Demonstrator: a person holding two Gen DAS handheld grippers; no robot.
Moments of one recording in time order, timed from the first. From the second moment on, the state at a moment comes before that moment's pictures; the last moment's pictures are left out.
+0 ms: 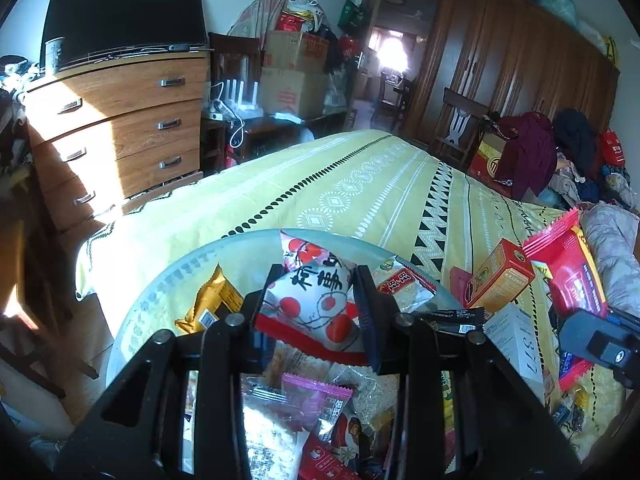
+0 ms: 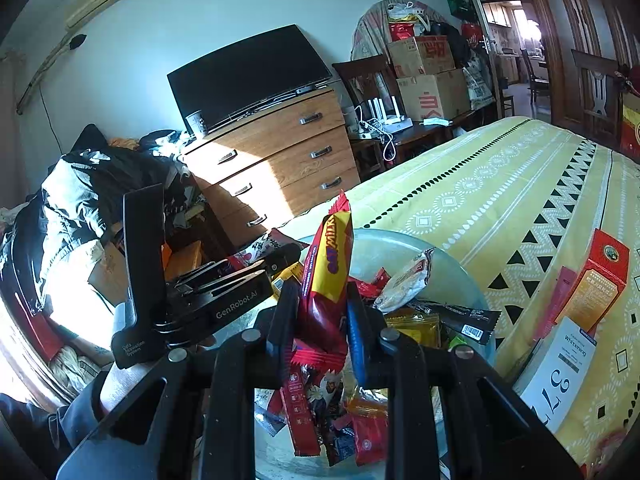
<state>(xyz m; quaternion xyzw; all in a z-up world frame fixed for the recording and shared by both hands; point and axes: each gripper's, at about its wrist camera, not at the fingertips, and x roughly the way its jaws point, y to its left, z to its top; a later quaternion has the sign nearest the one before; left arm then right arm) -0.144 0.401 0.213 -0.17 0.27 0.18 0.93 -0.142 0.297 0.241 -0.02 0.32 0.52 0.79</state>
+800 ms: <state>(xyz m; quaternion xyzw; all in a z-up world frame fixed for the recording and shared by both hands) -0.139 0.405 0.210 -0.17 0.28 0.18 0.93 -0.140 0.300 0.239 -0.02 0.33 0.52 0.79</state>
